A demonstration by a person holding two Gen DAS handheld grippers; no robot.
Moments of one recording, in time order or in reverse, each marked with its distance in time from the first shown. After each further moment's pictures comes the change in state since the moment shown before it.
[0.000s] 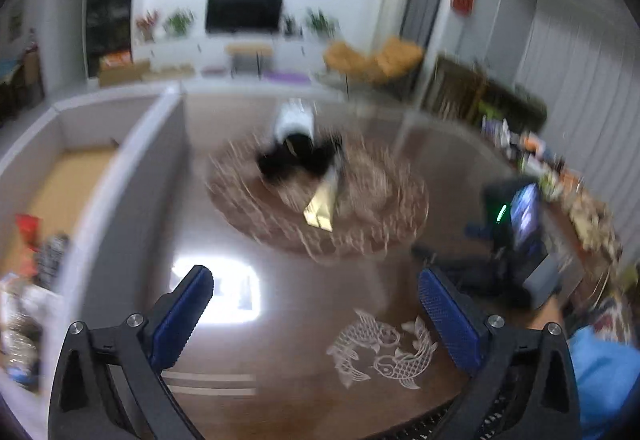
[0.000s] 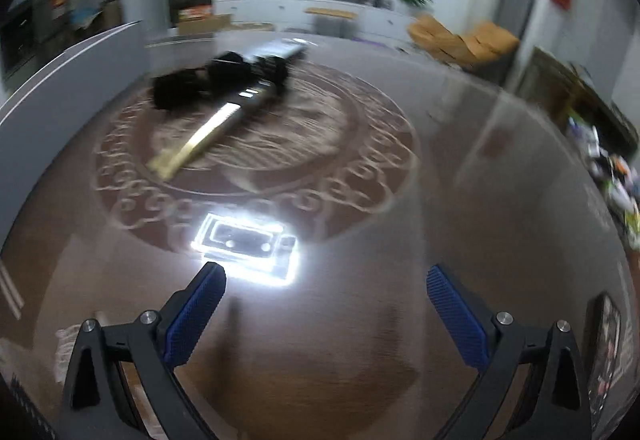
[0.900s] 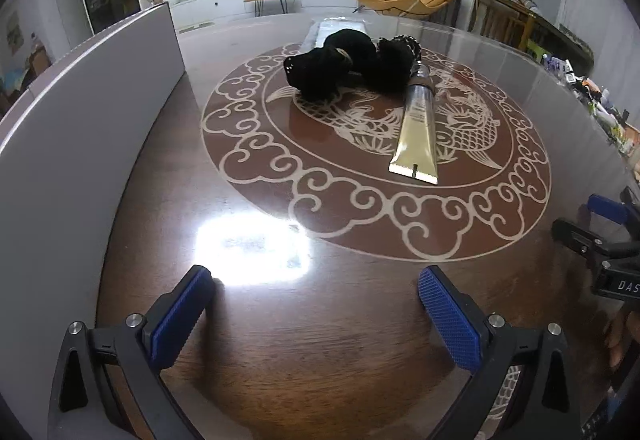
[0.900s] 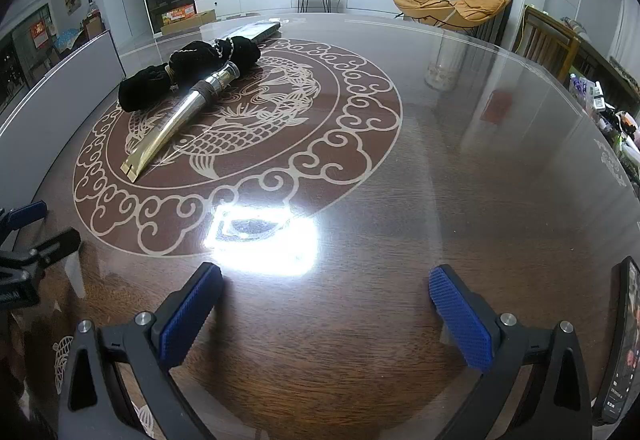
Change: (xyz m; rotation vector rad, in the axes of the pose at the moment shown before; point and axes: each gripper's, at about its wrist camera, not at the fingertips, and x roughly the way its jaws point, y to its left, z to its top) left arm 0.133 0.031 0.000 0.052 0.175 0.178; right arm 0.004 -0.022 -0.012 0.101 0.066 0.051
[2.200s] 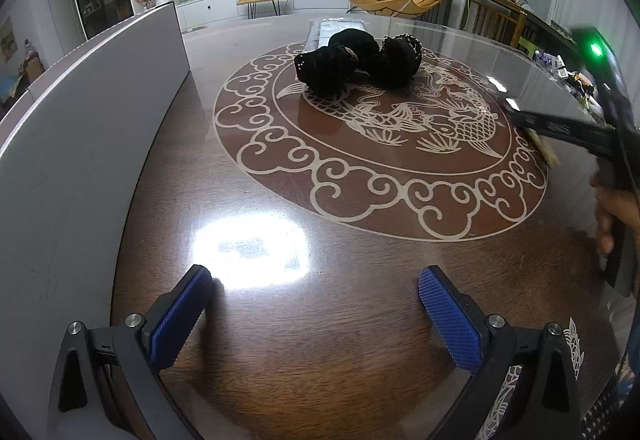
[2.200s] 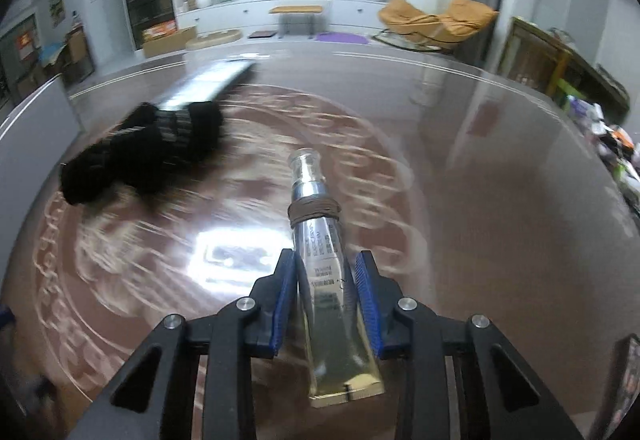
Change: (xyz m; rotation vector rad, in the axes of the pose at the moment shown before) left arm -0.007 0.016 -0.008 0.025 -0.006 -0.018; right arm 0.039 0.002 0.070 0.039 -0.062 -0.078
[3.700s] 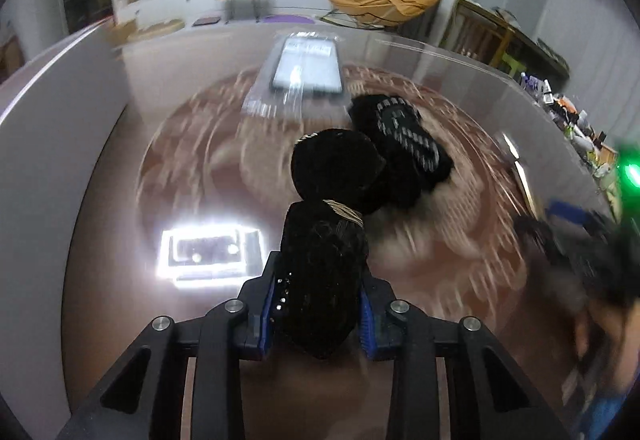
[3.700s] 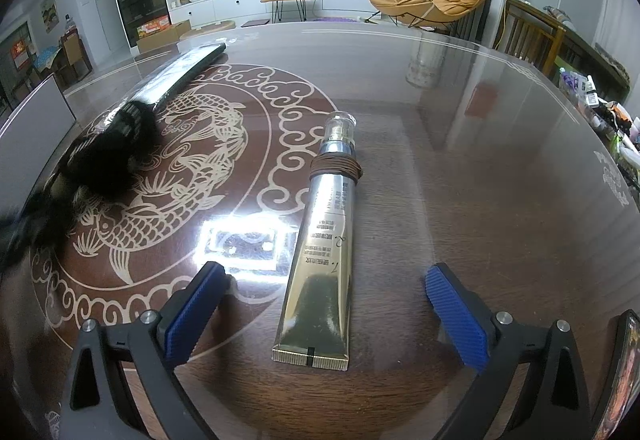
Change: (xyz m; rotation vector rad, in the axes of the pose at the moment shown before) left arm 0.024 -0.026 0.055 -0.058 0.008 -0.127; right arm -0.002 -0.038 -0.019 0.033 0.056 0.028
